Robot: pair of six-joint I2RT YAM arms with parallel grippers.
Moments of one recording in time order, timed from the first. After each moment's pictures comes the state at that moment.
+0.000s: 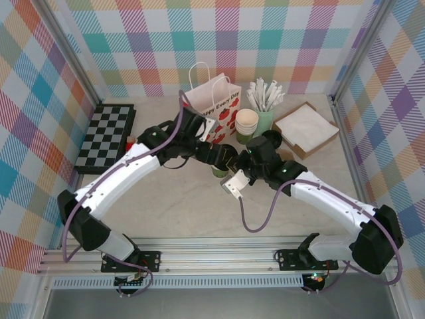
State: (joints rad) left arm -0.74 1.54 1.58 -0.90 0.04 -0.24; right arm 0.74 1.26 0.98 -0.41 -0.13 -1.79
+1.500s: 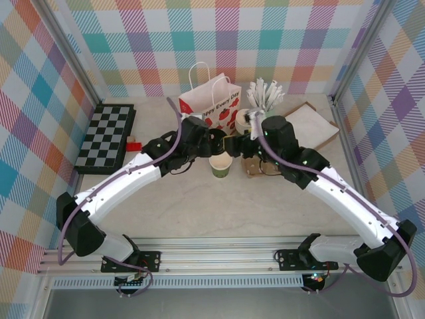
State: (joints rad) left arm -0.78 1.46 1.39 -0.64 -0.30 -0.63; right arm 0.72 1.18 1.22 -0.49 0.06 0.46
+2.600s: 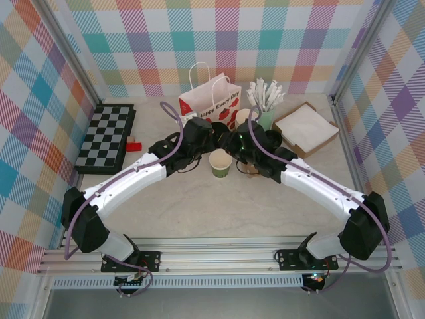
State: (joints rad) left arm -0.78 1.50 1.36 -0.53 -0.36 -0.85; right arm 0.75 1.40 1.17 -0.34 0.11 1.09
